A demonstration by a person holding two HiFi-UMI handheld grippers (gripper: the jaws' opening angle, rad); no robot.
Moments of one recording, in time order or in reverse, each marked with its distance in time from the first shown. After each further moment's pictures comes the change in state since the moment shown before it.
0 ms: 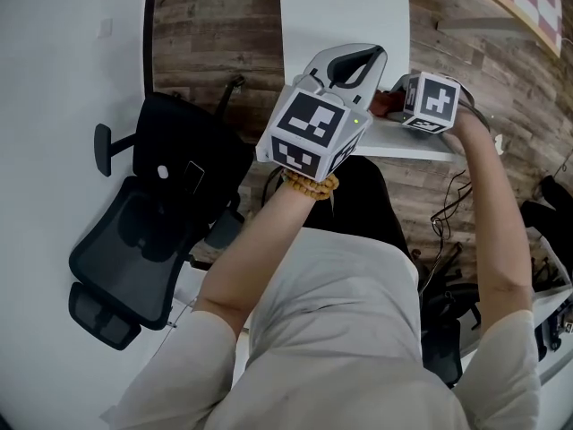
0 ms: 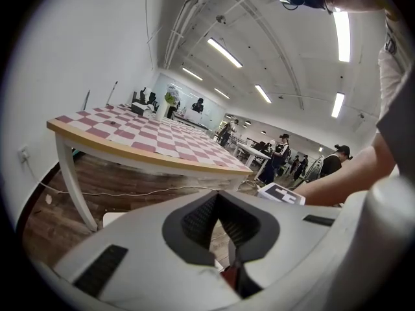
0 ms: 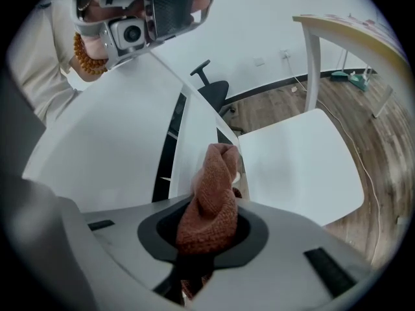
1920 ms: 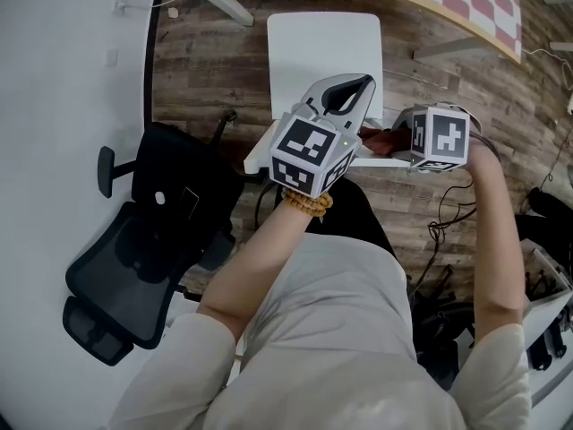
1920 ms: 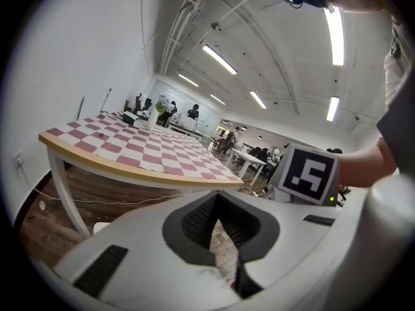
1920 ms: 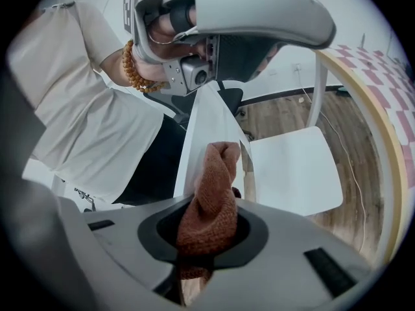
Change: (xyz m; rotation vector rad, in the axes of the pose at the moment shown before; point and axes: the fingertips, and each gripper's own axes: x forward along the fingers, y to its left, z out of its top) left arm -0.001 -0.051 0.040 0.017 -0.057 -0.028; right arm -0.110 0.081 -0.009 -0.098 0.034 0.015
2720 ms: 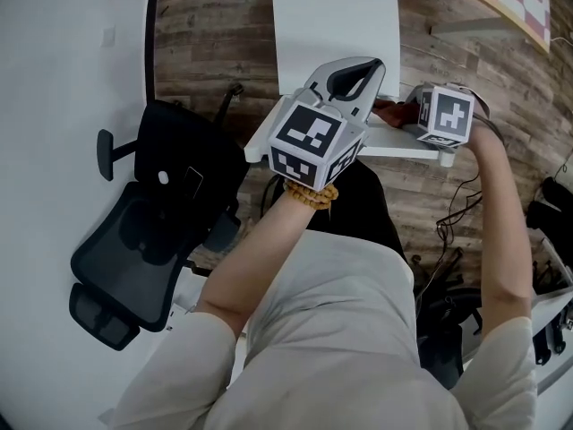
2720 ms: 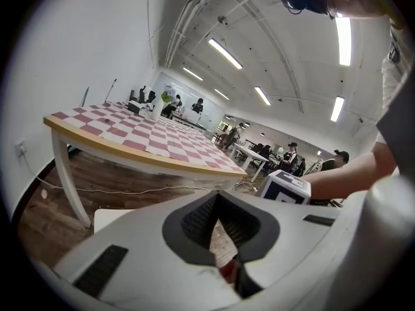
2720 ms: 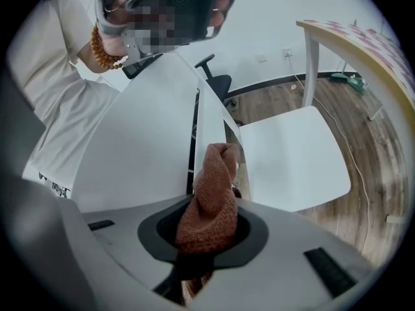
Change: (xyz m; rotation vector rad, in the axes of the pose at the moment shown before) left arm 0.006 0.017 -0.035 -0.042 0.046 0.009; right arm 0.066 -0.052 -0.033 0.053 0.026 -0.035
